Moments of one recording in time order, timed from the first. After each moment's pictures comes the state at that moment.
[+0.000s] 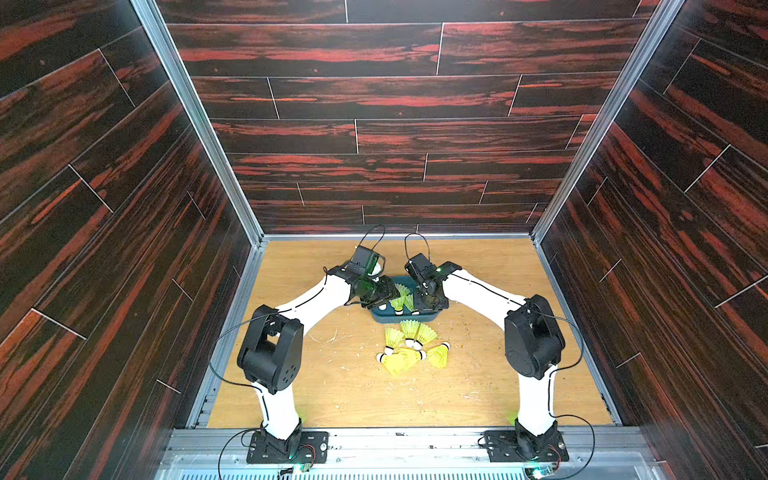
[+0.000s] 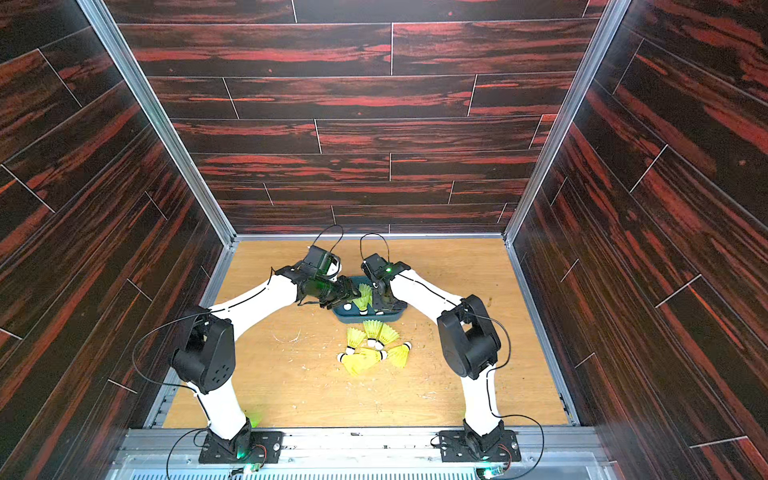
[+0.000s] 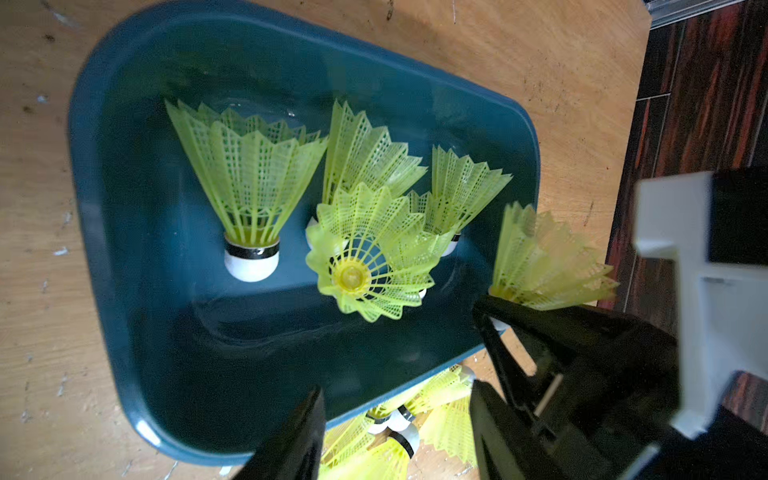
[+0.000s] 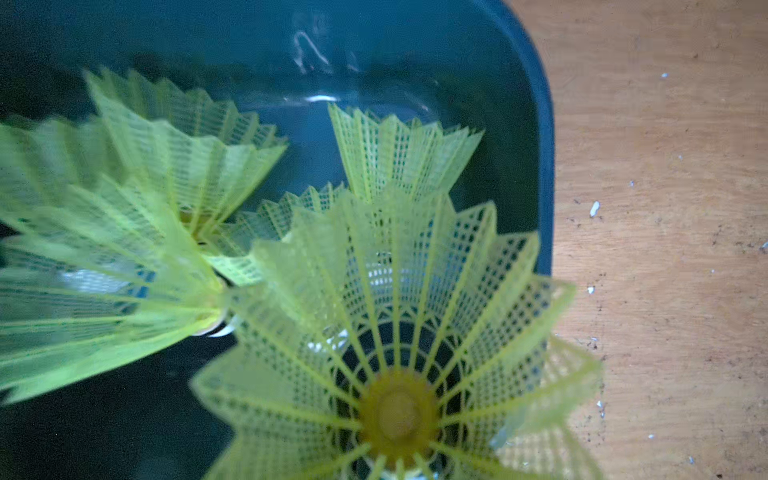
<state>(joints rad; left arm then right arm) -0.46 1.83 1.40 -0.54 0.40 -0.74 0.66 2.01 1.61 -0.92 0.21 0.58</state>
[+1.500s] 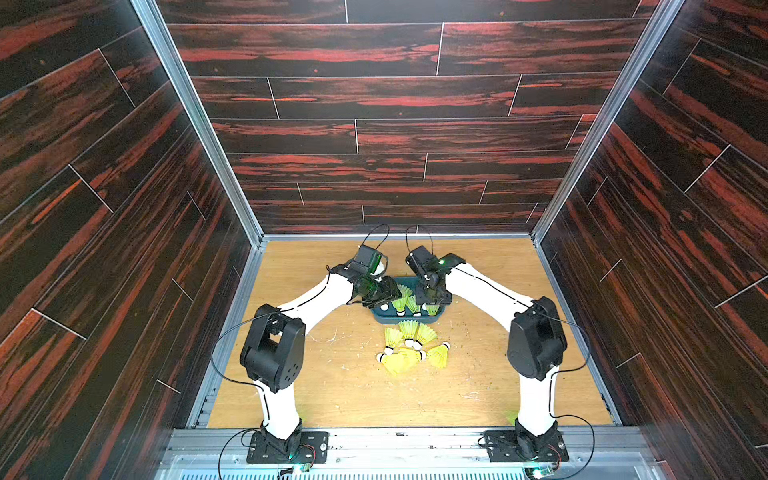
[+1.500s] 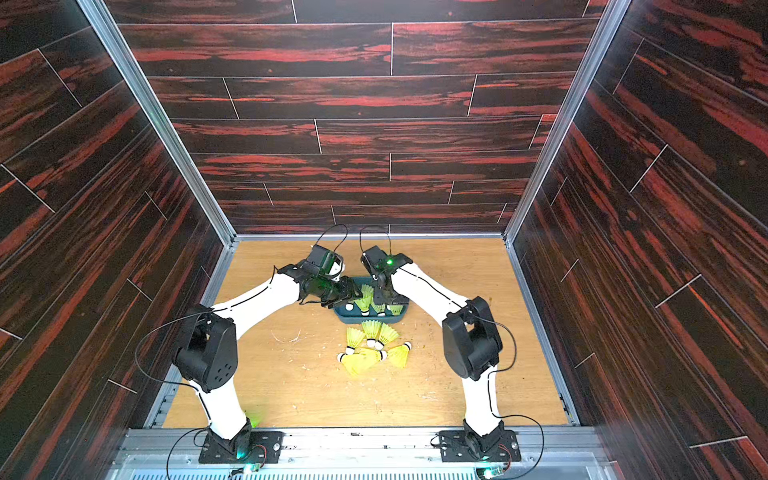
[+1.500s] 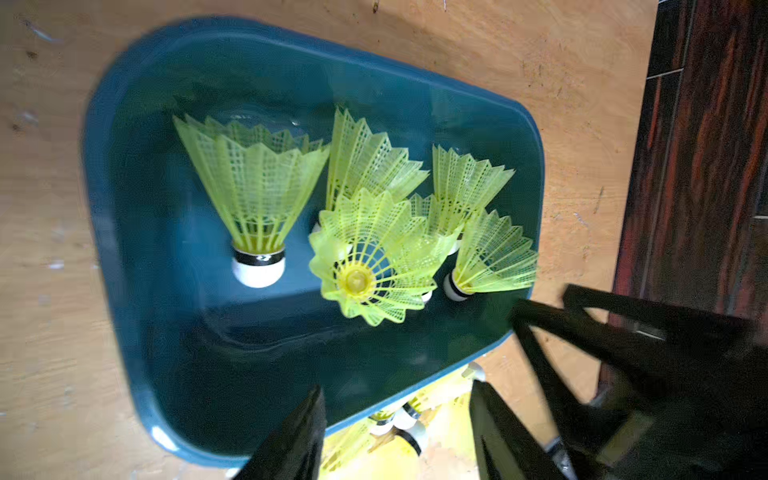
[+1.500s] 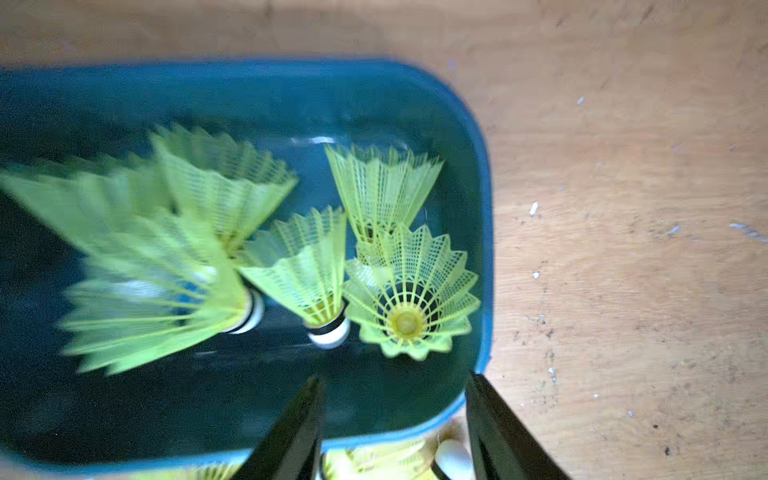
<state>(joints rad) -0.48 1.83 1.43 -0.58 0.38 -0.67 0.66 1.97 1.72 -1.05 0.26 0.61</state>
